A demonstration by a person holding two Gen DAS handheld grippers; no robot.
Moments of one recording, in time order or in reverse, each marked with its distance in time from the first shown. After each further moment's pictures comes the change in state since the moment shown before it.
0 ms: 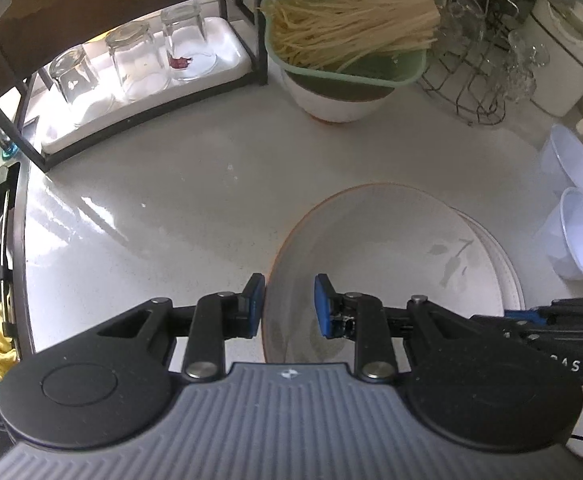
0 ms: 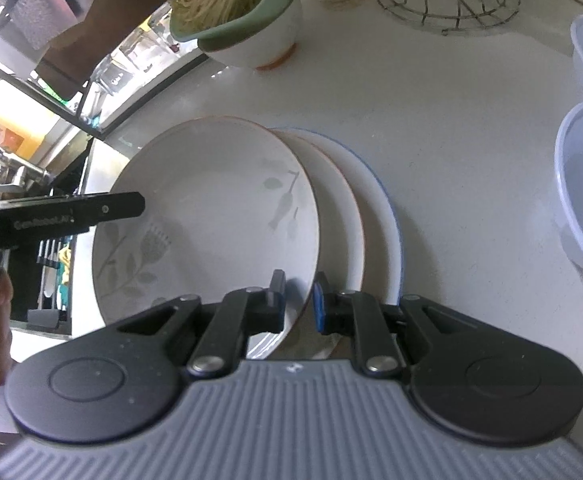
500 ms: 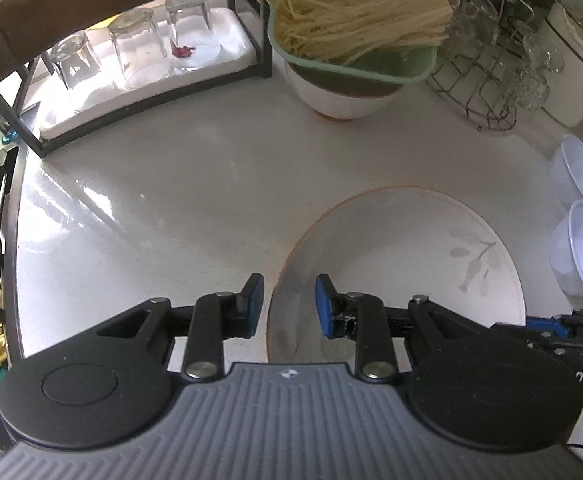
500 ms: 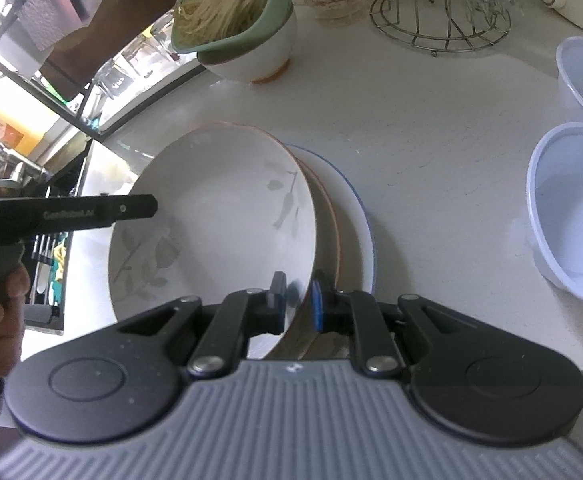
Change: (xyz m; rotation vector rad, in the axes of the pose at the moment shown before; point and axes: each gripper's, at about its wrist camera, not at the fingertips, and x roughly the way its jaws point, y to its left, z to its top) left arm 0.011 -0.006 -0.001 -0.045 0.010 0.016; right arm -0.012 -0.007 0.000 -0.035 -0.027 -0.012
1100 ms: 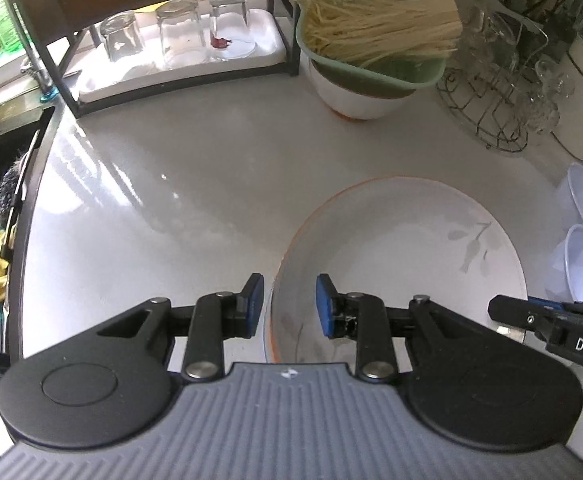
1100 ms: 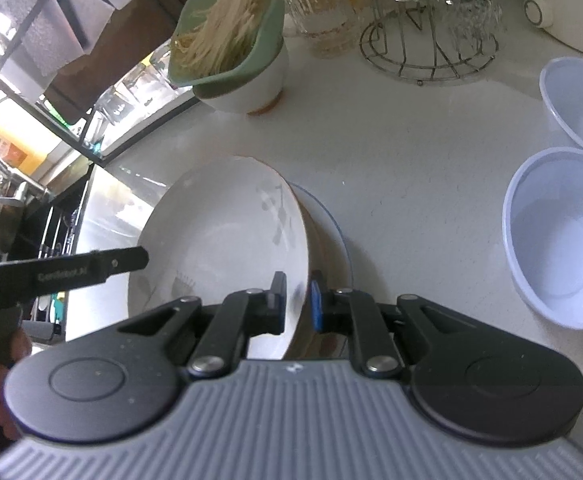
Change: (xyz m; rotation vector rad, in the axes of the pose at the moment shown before) left arm -0.022 -0.013 -0.029 -0.151 -0.054 0.055; right arm -0.013 -0.009 0.003 -0.001 -0.080 0.006
